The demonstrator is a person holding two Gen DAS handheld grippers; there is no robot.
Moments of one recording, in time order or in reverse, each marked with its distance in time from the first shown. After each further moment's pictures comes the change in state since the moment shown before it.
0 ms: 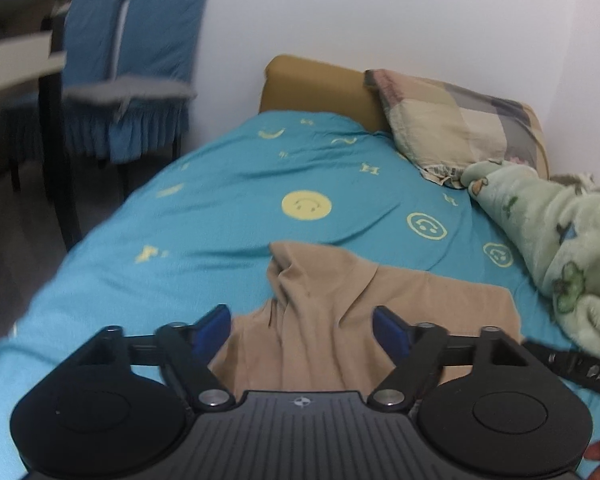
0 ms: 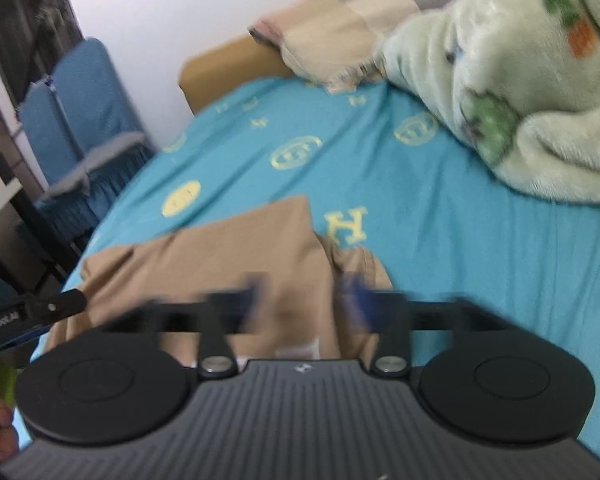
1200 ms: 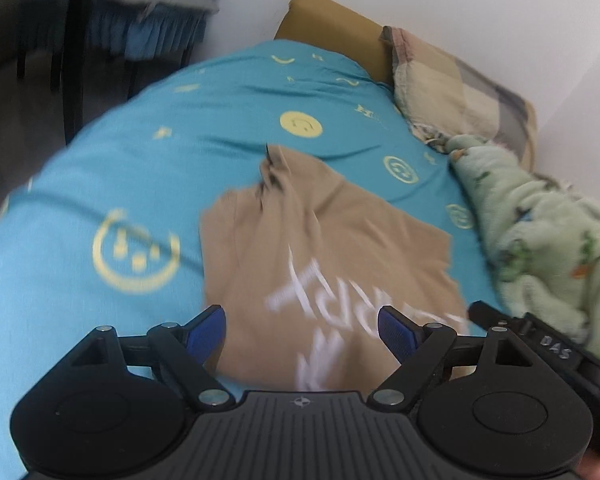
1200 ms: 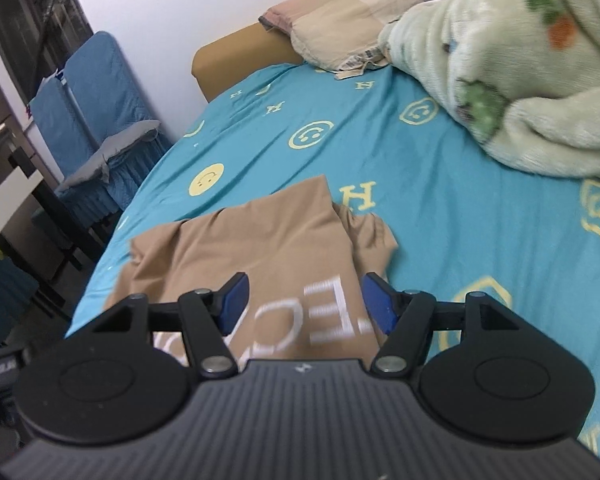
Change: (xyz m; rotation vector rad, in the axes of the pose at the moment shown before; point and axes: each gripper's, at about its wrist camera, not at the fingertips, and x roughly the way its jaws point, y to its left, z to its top) left arm -0.088 0.022 -0.045 -0.311 0.250 -0.138; right arm -0.056 0.005 -0.001 0.062 0.125 0.031
